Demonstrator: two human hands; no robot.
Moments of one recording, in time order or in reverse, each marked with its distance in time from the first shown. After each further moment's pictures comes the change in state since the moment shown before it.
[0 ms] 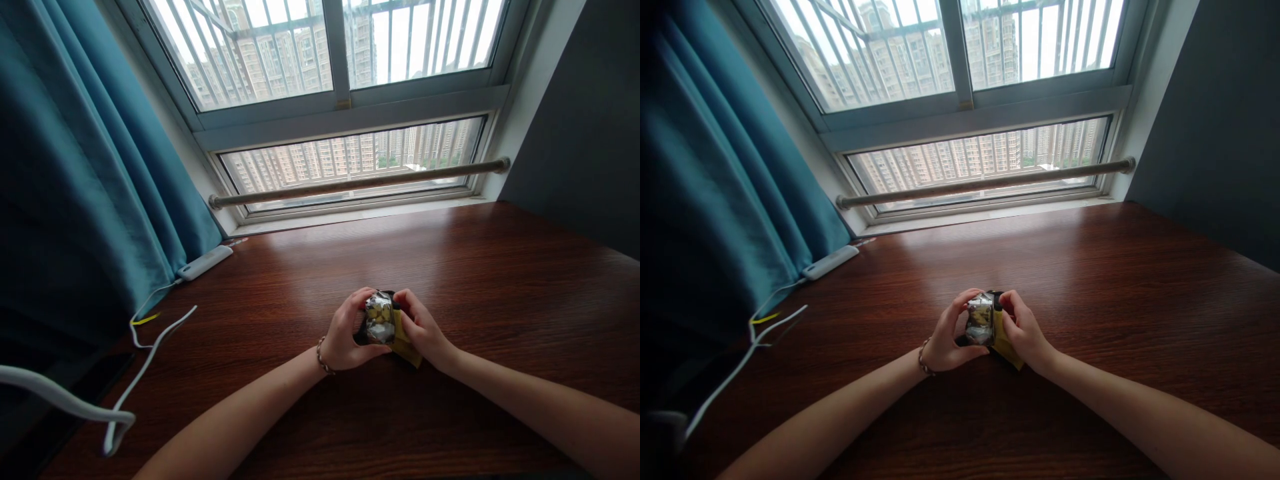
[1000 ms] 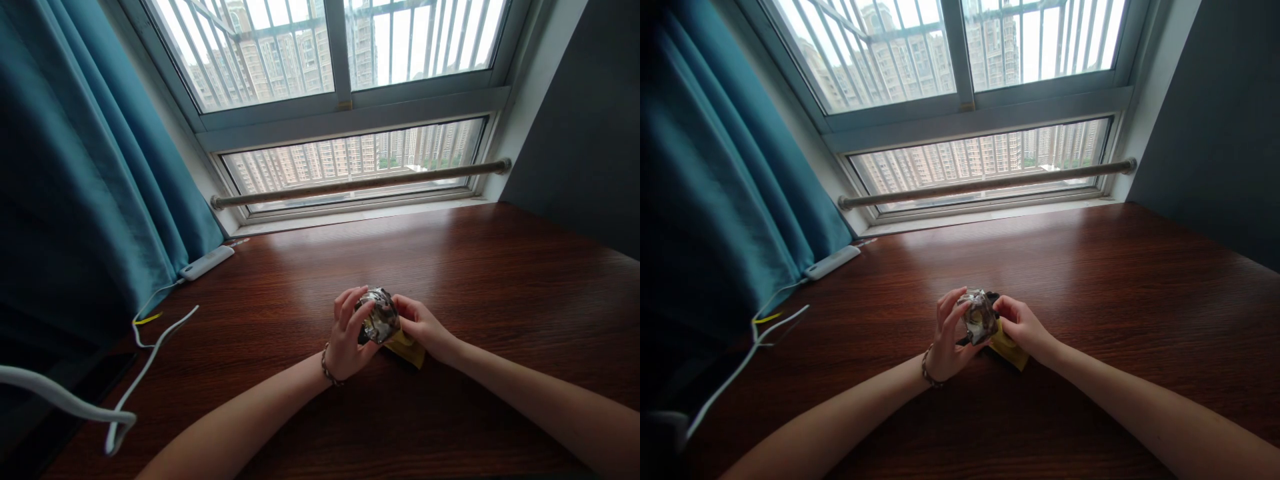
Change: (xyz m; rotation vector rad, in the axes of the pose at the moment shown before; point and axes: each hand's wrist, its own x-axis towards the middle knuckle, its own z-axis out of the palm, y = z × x) left_hand -0.010 0.003 0.009 0.345 0.226 0.177; right_hand 0.009 -0.005 -0.005 0.227 -0.225 0.231
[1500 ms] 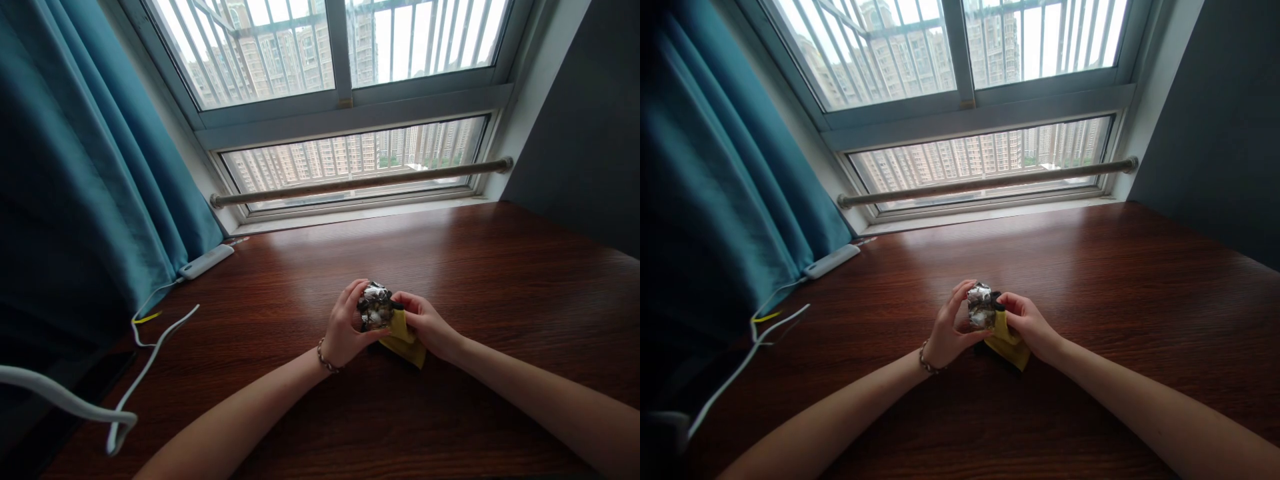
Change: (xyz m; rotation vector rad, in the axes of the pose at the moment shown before) left_hand 0.010 -0.010 -0.004 -0.109 -0.151 -0.279; right_hand 0.001 0.008 -0.004 0.275 0.085 0.074
